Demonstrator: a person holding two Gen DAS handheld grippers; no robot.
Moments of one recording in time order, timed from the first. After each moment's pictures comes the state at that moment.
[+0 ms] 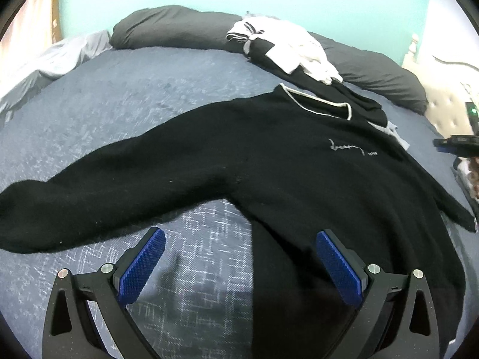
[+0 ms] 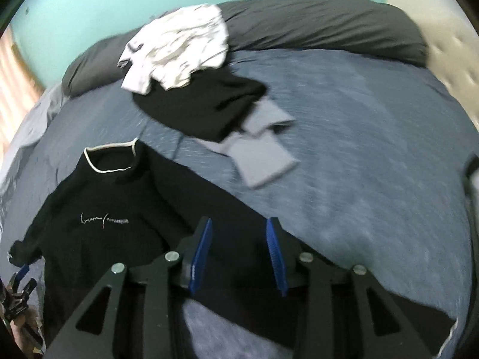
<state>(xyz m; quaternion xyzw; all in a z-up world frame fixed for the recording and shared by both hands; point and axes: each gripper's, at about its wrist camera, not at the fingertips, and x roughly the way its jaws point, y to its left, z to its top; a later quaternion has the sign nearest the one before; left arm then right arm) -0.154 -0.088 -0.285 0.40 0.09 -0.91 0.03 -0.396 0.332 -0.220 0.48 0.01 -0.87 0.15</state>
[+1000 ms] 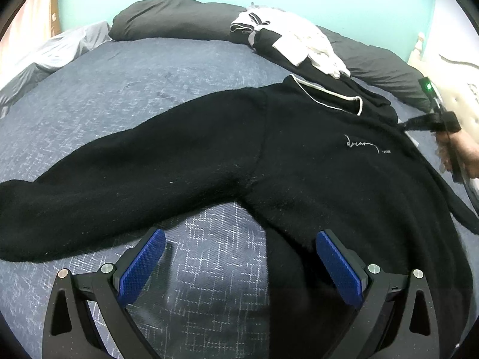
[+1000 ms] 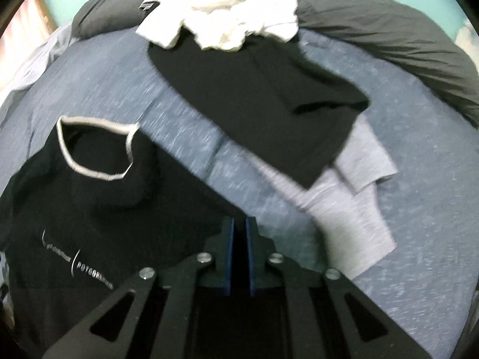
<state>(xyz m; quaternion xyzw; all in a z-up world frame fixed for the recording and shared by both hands) -0.169 -0.094 -0.303 0.41 0.09 -0.91 0.03 -0.483 0.233 -0.270 0.49 0.12 -0.84 0.17</state>
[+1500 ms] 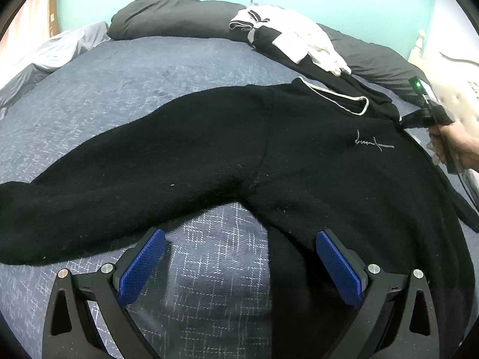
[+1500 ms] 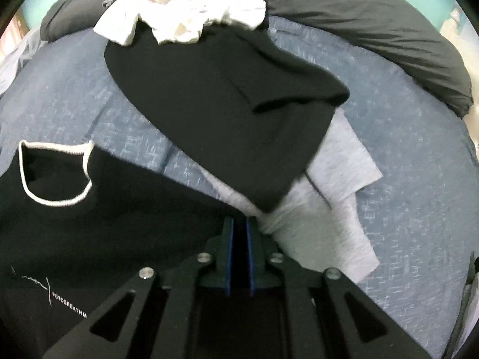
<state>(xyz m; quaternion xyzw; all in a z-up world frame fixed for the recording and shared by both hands) -0.172 -0.095 -0.305 0.41 0.09 -0.91 0.03 -0.510 0.235 -0.288 0.52 0.13 -0.84 0.12</state>
